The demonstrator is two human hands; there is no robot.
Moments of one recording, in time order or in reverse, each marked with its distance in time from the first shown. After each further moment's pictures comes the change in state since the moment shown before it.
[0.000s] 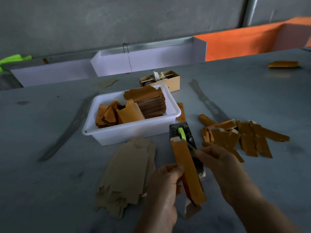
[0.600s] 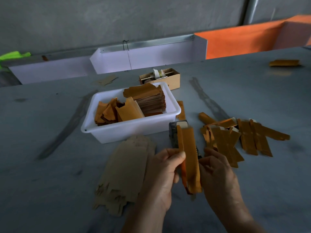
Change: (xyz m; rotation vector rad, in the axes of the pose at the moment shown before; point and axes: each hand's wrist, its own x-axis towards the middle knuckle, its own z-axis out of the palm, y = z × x) left_hand 0.003 0.018 -0.003 0.133 -0.201 0.232; right_hand -0.024 0.011 0.019 -0.338 0.205 -0.157
